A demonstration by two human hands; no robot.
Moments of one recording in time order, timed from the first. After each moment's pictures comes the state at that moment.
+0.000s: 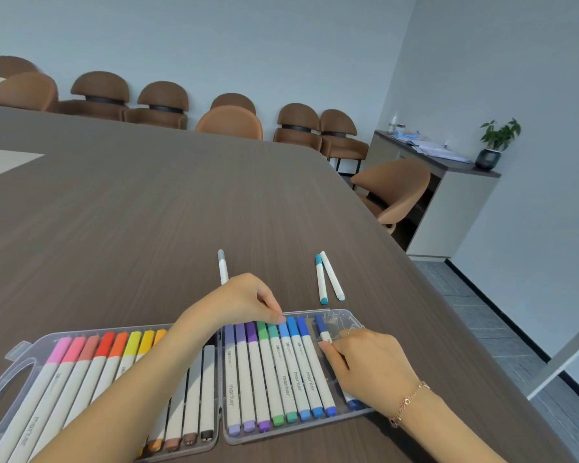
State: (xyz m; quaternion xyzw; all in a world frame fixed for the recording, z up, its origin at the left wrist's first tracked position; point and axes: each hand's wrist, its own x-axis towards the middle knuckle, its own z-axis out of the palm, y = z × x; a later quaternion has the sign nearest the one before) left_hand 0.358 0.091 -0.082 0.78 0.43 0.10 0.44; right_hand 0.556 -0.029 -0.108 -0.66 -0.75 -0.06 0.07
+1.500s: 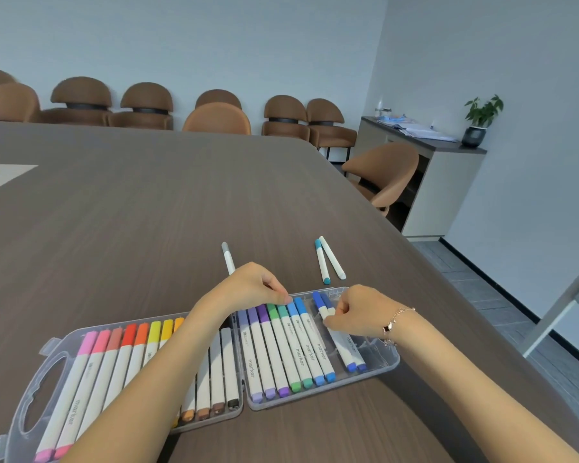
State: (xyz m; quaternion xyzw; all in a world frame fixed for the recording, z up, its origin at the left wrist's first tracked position) left_hand 0.356 0.088 -0.088 0.78 0.44 0.12 0.42; right_hand 0.538 -0.010 -0.063 -0.75 -0.60 0.26 0.05
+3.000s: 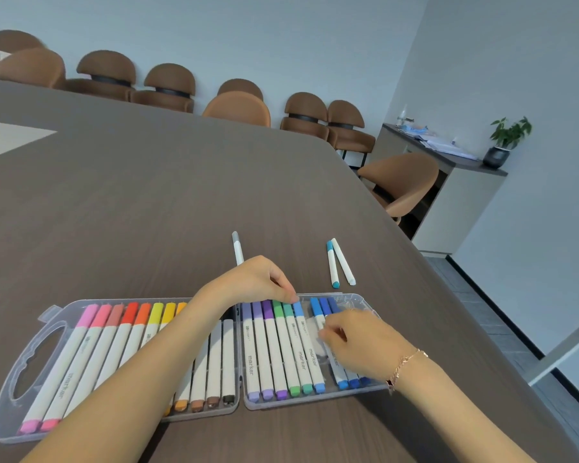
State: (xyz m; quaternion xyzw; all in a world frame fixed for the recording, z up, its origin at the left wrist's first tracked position) left_hand 0.352 0.093 -0.090 0.78 0.41 0.13 0.45; right_hand 0.521 -0.028 -0.079 -0.69 -0.71 0.14 0.00
